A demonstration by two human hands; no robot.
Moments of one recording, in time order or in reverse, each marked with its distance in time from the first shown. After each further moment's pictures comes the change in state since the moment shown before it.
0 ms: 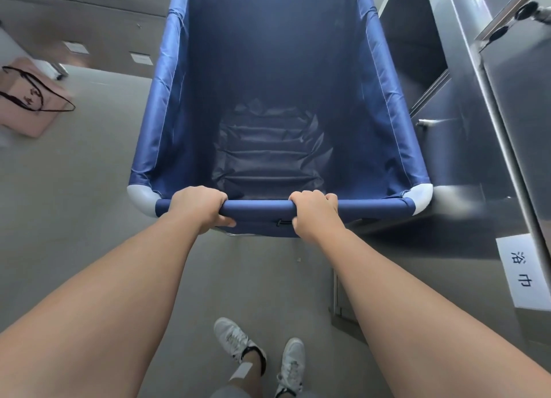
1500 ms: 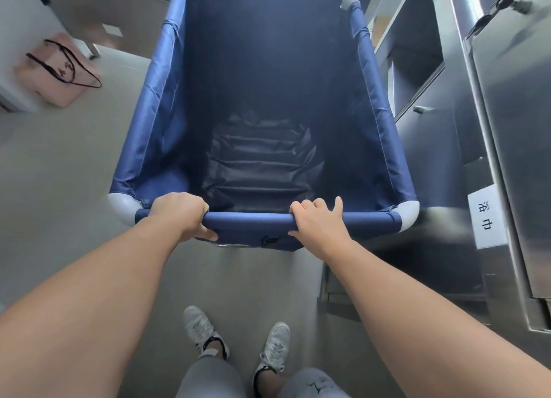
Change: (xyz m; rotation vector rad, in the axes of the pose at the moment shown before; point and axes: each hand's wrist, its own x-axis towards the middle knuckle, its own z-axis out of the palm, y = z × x) left_hand -0.138 0.021 0.070 0.029 -0.022 -0.136; right_hand -0.128 0.014 0.043 -0.275 0.042 -0.223
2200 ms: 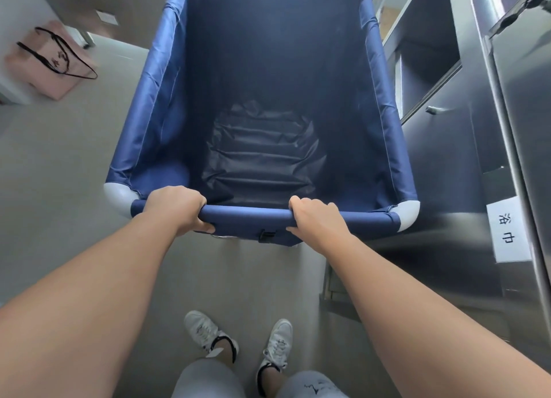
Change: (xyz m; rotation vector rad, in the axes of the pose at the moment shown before) left_hand 0.023 -0.031 -0.003 0.014 0.049 0.014; right_hand 0.036 -0.014 -0.011 0.098 -0.016 -0.020
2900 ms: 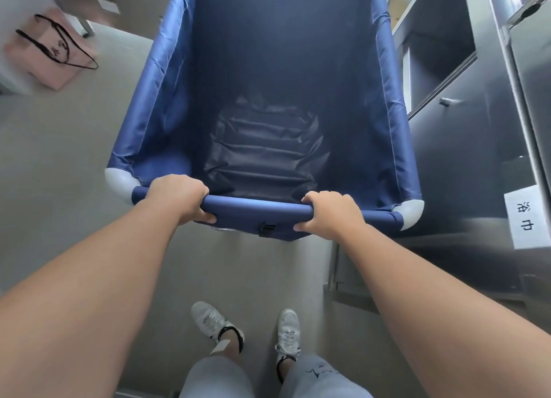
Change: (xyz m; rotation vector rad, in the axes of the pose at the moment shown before) left_hand -0.005 -0.033 0.008 0.036 -0.006 0.037; right_hand 0.004 -0.008 0.004 0.044 -0.125 0.132
